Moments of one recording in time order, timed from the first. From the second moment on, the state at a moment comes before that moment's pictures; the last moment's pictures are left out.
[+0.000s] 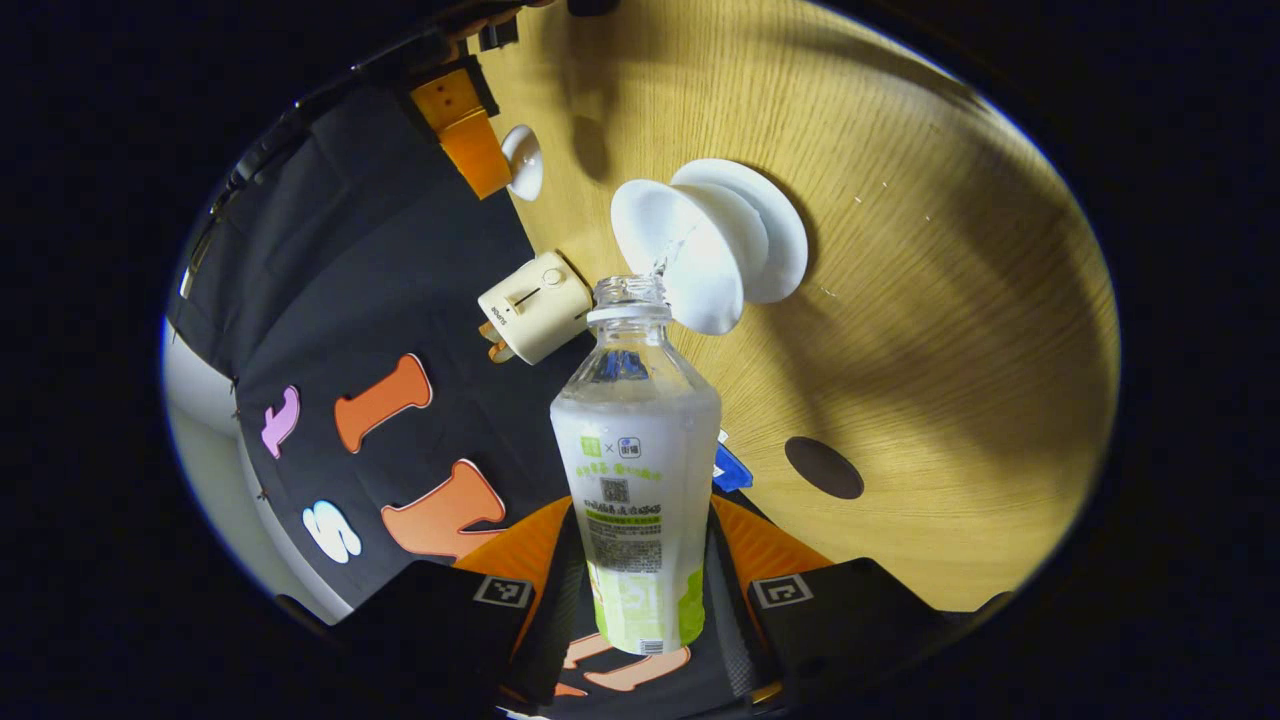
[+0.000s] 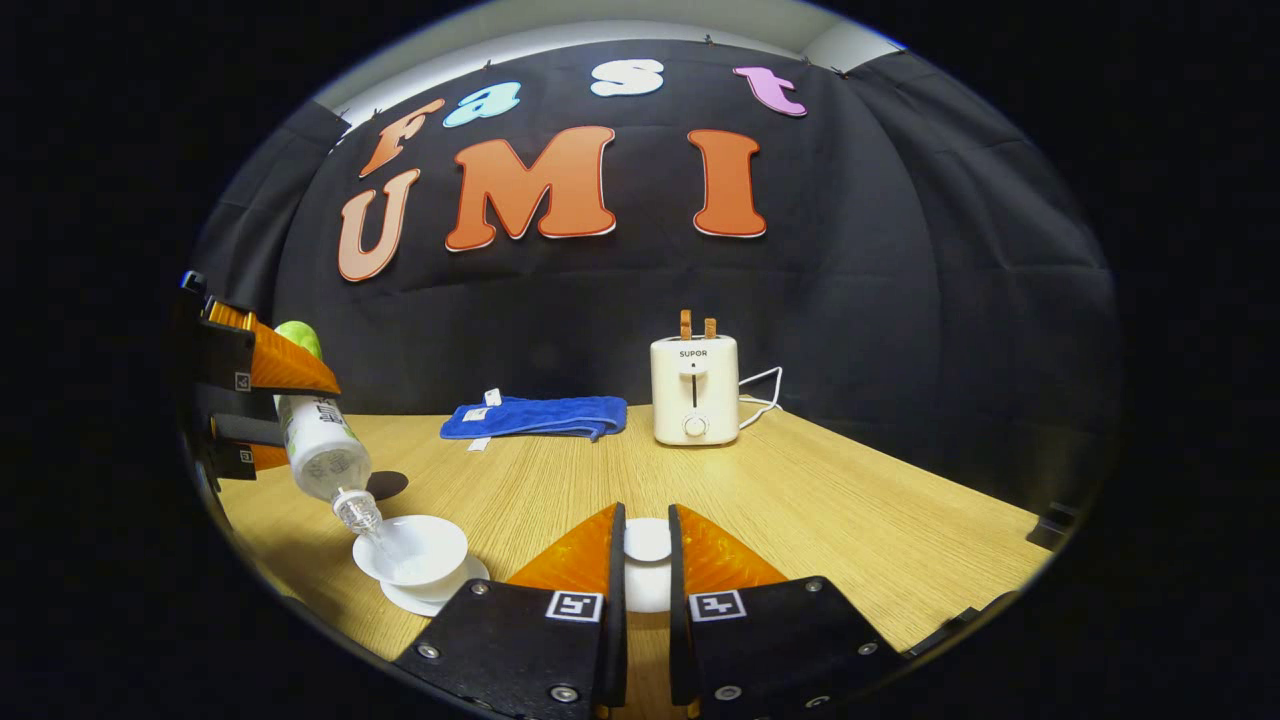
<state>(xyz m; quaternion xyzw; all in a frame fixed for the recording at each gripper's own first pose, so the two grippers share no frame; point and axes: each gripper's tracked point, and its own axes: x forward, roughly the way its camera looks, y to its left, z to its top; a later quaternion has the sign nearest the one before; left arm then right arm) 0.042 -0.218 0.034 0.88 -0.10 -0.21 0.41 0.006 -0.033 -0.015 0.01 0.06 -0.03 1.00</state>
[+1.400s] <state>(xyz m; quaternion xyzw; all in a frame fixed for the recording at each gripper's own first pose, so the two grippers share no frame) 0.037 -0.212 0.011 0.79 -0.03 -0.26 0.56 0.007 -0.032 -0.016 0.01 0.06 -0.03 1.00</state>
